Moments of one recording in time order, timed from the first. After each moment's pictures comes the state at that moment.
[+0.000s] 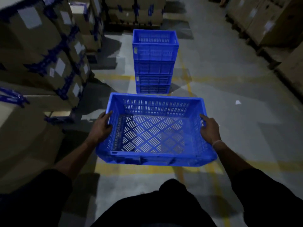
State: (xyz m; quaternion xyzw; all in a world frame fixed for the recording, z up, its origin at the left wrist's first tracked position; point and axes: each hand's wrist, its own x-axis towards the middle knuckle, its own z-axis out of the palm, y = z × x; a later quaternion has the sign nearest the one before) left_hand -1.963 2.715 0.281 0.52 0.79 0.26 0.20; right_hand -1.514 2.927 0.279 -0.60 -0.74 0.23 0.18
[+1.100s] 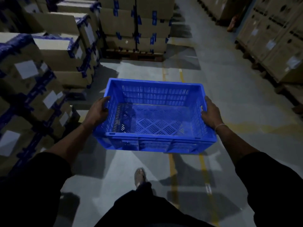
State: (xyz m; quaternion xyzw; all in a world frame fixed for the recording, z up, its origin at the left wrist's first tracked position) left_hand -2.285 3.471 0.340 0.51 0.80 0.31 0.11; right_hand -1.835 3.713 0.346 -0.55 -0.78 0.22 0.20
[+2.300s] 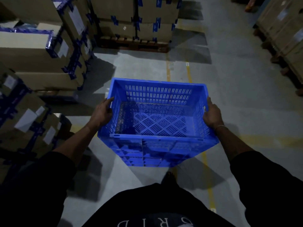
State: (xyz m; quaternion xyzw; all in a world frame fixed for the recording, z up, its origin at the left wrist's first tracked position) left_hand -2.432 3.781 0.299 0.50 0.81 0.26 0.17; right_hand -1.997 4.027 0.293 -0.57 -0.79 0.19 0.10
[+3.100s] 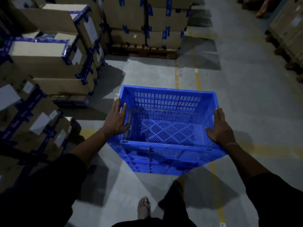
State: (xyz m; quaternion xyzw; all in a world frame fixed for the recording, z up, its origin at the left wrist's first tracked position) left_hand -2.428 3.789 0.287 0.61 0.79 0.00 0.09; right_hand -1.977 4.003 0.275 -0.46 -0.87 0.11 0.11
